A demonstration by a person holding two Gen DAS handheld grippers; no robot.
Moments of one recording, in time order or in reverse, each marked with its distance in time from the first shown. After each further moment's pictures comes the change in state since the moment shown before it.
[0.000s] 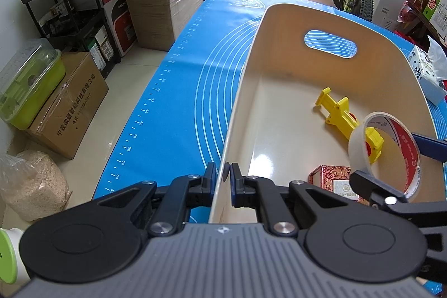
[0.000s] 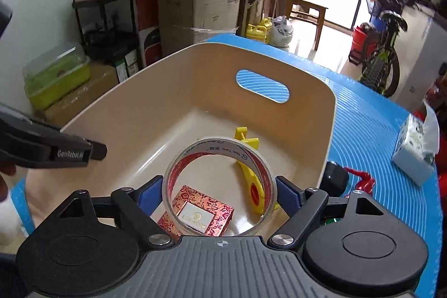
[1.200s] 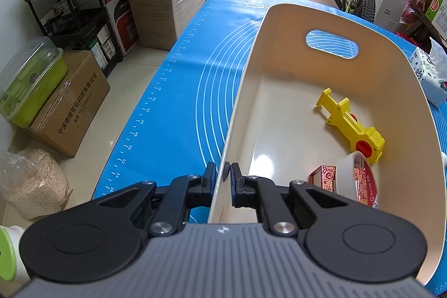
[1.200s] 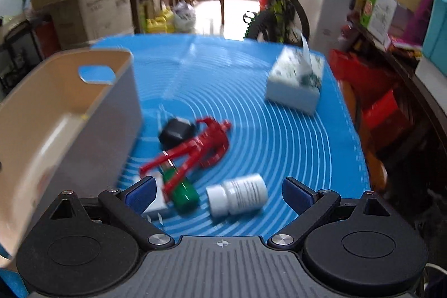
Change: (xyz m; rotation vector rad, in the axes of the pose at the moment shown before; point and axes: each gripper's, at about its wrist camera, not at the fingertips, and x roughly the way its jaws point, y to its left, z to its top) left arm 0.001 -0.001 0.000 -0.007 0.000 0.010; right arm -0.025 -0.155 -0.064 0.300 0.052 -0.253
